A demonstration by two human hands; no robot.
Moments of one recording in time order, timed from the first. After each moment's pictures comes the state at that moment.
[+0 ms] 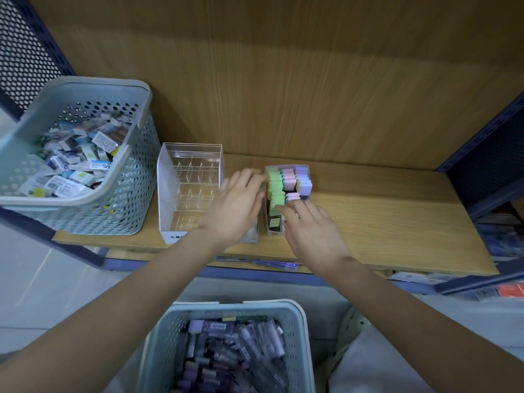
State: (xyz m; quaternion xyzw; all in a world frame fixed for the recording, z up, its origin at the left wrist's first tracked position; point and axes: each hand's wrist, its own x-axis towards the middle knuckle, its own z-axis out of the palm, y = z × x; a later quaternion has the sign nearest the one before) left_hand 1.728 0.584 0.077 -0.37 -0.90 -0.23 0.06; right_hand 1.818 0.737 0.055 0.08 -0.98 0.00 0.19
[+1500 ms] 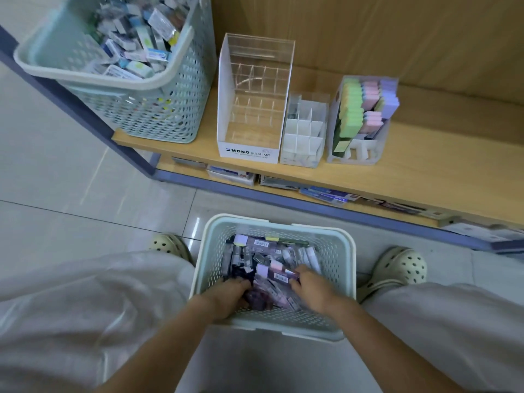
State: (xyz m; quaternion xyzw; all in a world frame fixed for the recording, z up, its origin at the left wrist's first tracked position) left_hand 1.914 0.418 -0.113 -0.26 -0.84 -0.09 -0.47; right_hand 1.948 0.631 -0.093 -0.11 -0.86 0.28 -0.41
